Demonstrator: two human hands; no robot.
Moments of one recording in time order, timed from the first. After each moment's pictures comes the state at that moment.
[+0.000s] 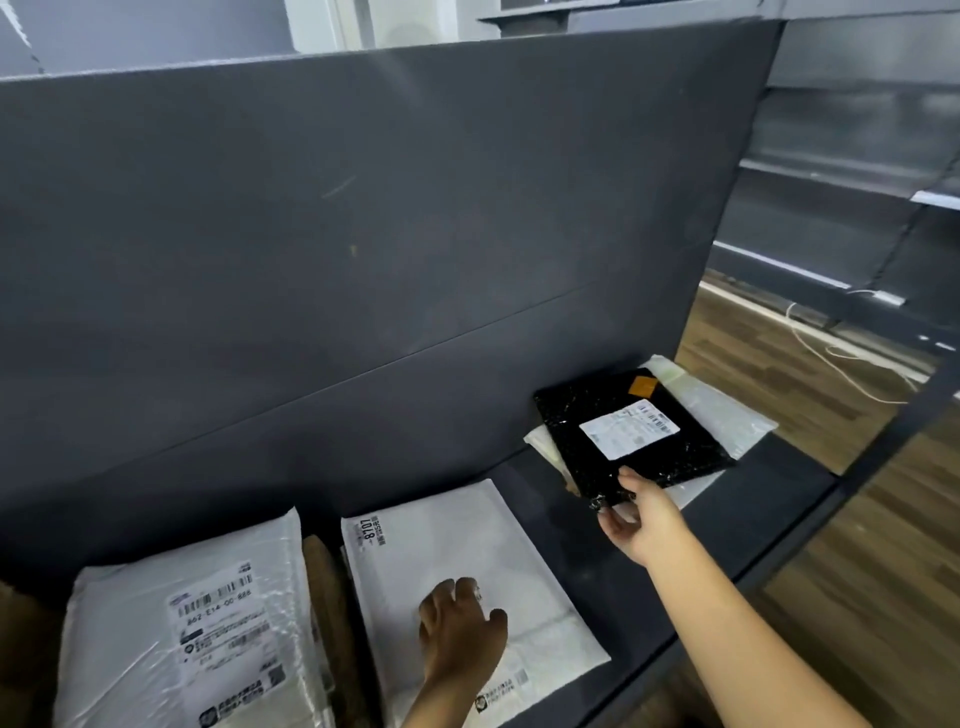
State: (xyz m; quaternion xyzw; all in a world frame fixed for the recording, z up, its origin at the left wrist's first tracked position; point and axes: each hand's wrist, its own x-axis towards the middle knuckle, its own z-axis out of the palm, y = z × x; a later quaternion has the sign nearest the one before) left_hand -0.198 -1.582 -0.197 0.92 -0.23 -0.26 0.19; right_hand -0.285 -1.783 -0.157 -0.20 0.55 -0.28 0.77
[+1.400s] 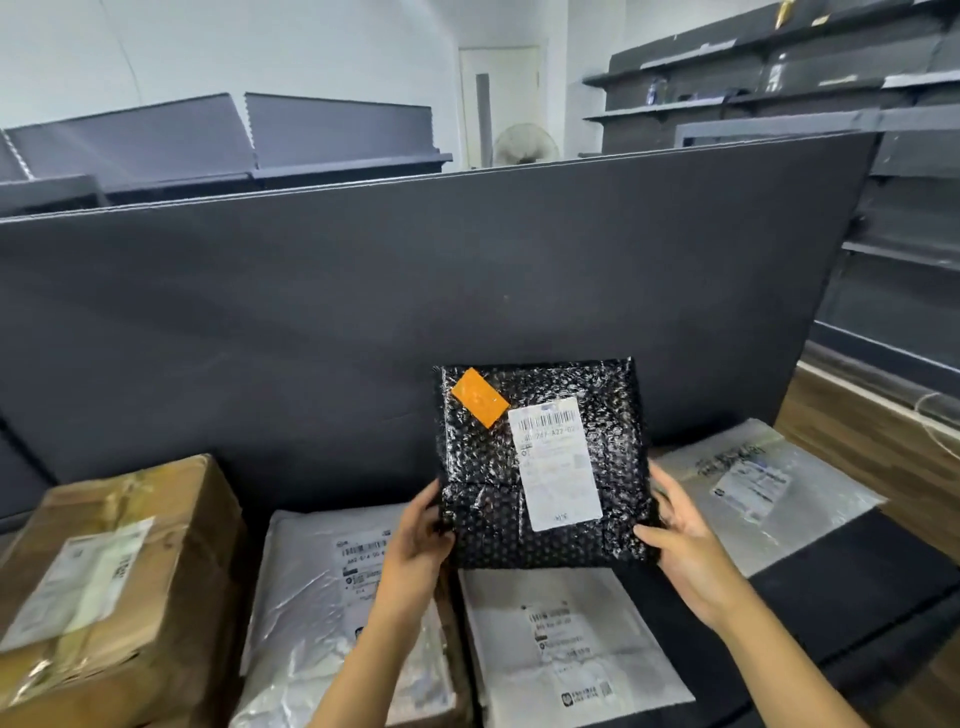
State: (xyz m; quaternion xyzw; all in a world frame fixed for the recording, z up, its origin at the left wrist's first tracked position) left_hand -0.128 -1.458 -0.093 0.67 -0.19 -0.19 0.69; right_hand -0.293 -1.679 -0.094 -0.58 0.20 -0.27 0.75
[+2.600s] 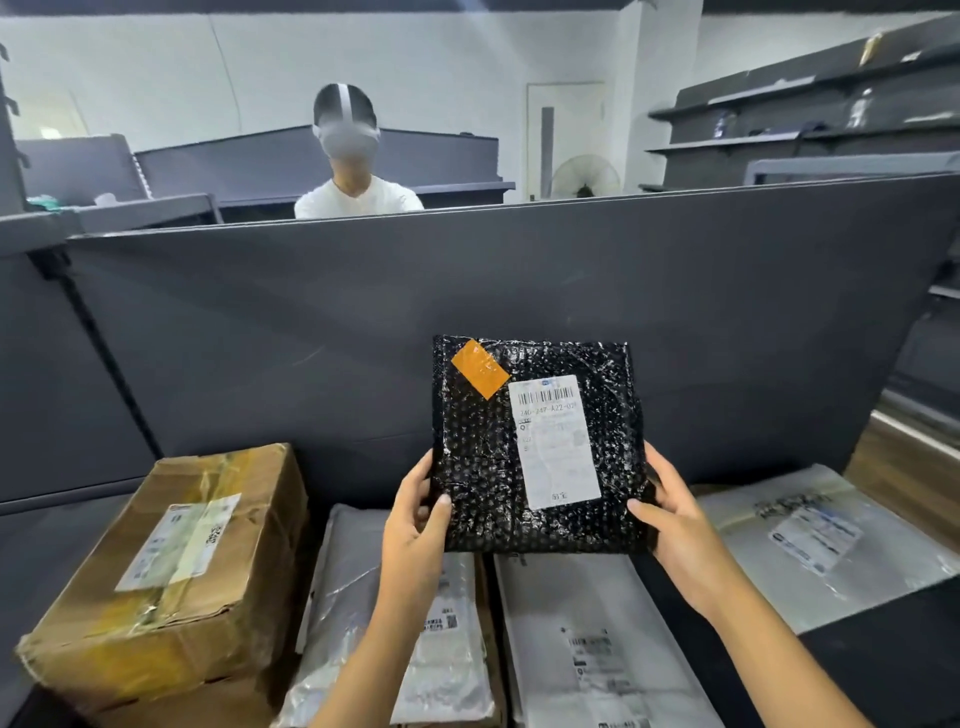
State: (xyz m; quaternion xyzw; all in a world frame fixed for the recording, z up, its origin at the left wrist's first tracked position) left_hand -0.129 -1.419 -0.049 0.68 -0.19 -0.02 0.71; right_hand -0.248 -1.642 -0.048 -0.62 0.14 -0.24 0.73
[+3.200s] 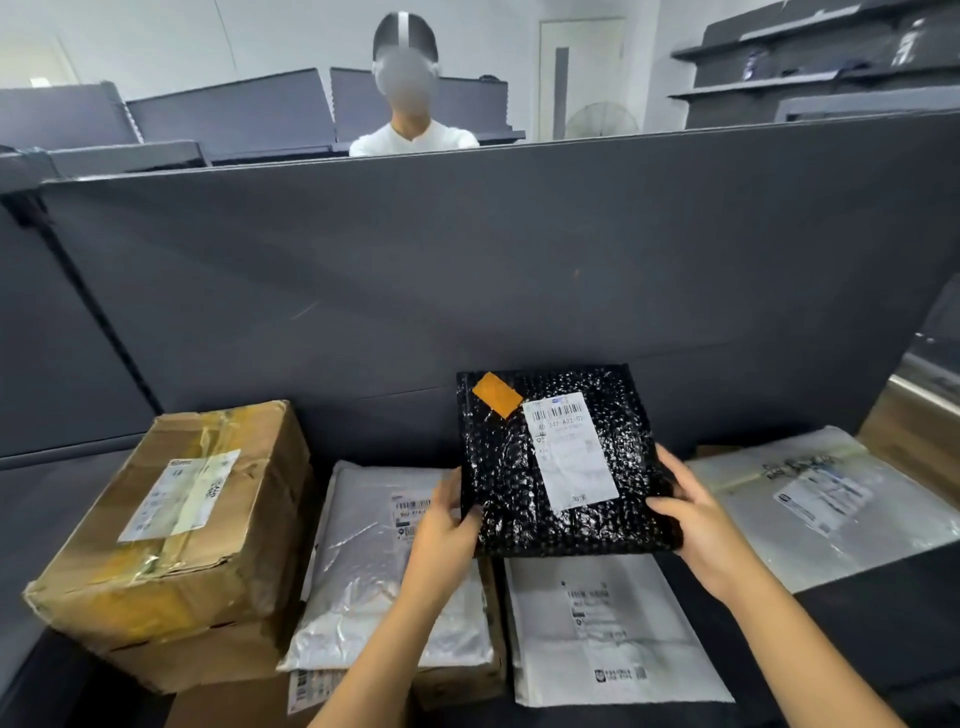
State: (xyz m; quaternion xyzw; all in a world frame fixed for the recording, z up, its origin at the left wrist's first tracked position) left_hand -0.141 -1.432 -0.080 0.80 -0.18 -0.13 0.56; right_hand -0.257 -1.663 -0.087 -0.60 0.26 -0.19 0.74
